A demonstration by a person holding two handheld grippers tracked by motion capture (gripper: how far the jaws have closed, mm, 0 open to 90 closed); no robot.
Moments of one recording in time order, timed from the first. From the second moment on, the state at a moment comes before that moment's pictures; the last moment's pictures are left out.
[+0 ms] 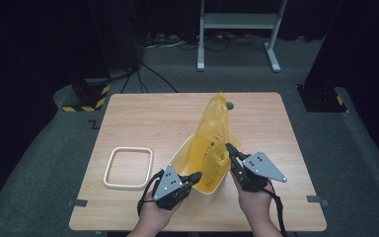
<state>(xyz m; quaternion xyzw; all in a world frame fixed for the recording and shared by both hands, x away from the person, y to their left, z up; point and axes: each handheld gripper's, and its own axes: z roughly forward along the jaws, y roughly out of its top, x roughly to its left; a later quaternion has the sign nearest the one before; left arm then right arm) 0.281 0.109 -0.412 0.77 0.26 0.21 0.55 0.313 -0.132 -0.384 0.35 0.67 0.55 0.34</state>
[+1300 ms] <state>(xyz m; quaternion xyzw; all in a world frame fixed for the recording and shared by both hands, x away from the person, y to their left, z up) 0.298 0.141 -0.398 0.71 0.35 0.23 0.57 0.278 -0.107 -0.401 0.33 0.72 0.55 0.29</state>
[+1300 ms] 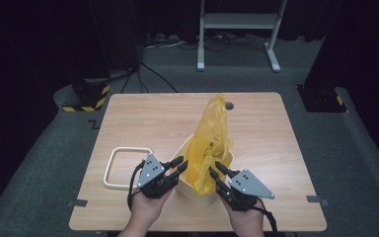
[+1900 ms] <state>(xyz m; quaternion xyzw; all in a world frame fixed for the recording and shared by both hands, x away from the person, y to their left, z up) 0.320 0.102 -0.382 0.73 0.34 0.17 0.57 0.280 -0.097 -0.413 0.32 0.73 0.53 0.29</state>
